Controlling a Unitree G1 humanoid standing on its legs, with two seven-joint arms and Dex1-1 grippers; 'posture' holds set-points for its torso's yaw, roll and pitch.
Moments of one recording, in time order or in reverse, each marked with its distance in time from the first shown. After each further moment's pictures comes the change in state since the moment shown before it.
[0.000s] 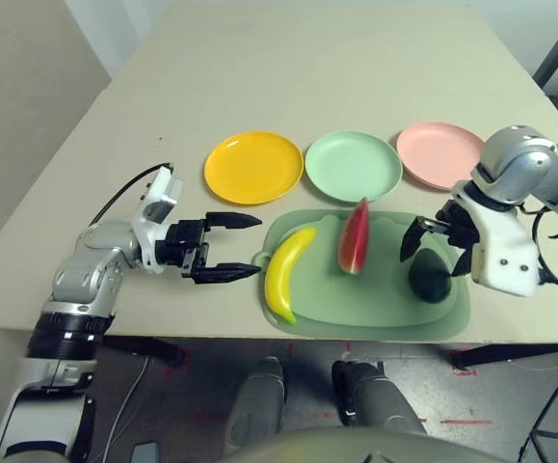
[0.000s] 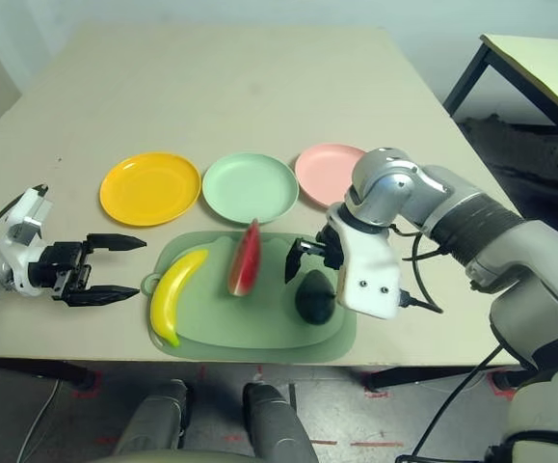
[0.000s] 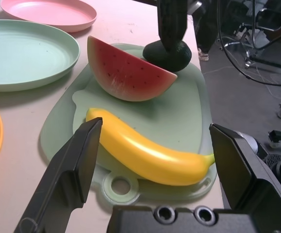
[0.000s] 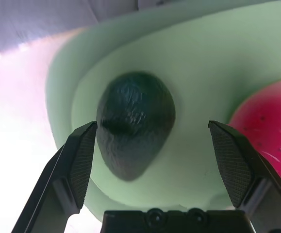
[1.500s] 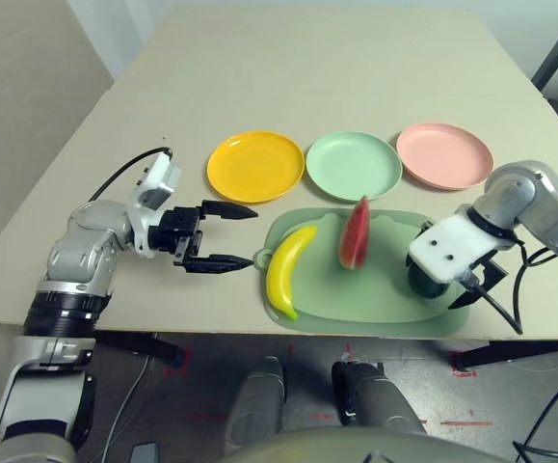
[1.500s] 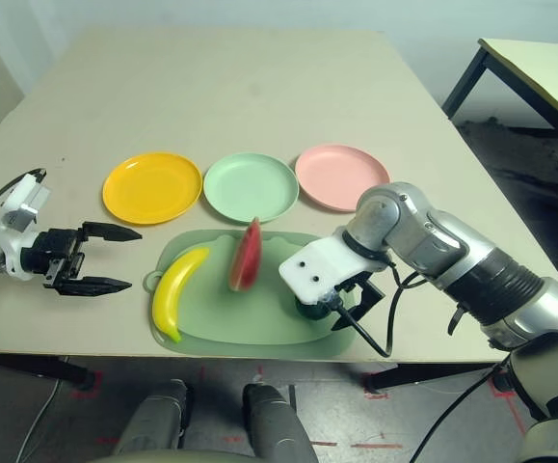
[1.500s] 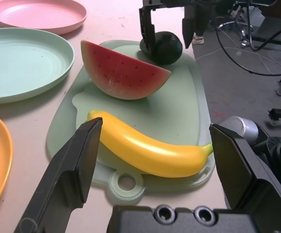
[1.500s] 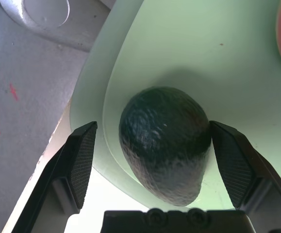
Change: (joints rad) left arm -0.114 0.011 -0.008 0.094 0.065 -0.020 -0.104; right arm 0.335 0.009 -0.395 -0.314 -0.250 0.904 0.001
